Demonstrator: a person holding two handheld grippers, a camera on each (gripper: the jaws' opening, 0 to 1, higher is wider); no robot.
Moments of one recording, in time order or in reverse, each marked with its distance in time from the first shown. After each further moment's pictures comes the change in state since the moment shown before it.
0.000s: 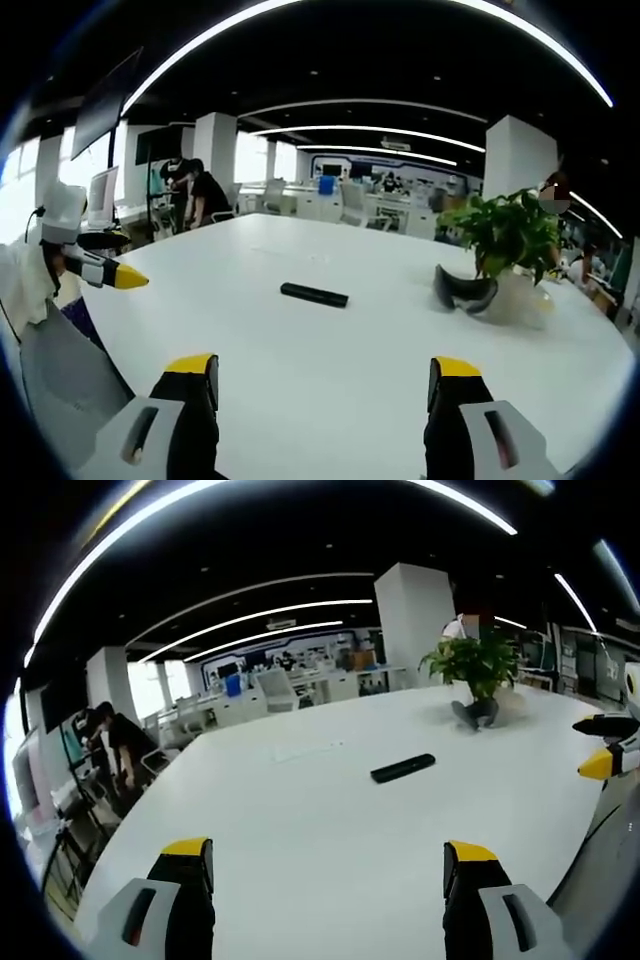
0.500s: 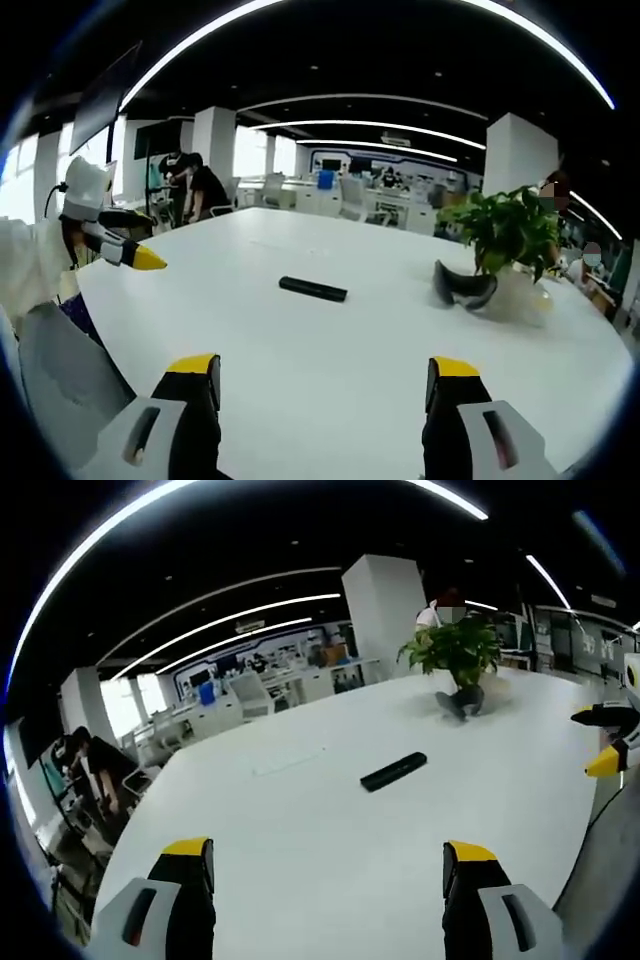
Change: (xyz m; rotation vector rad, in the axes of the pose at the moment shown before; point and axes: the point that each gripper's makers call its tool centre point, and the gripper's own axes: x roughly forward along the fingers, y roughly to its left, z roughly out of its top) left arm 0.042 -0.002 0.024 0.106 0.024 -0.104; right arm 0.002 -0.001 -0.005 -0.006 0.028 -0.004
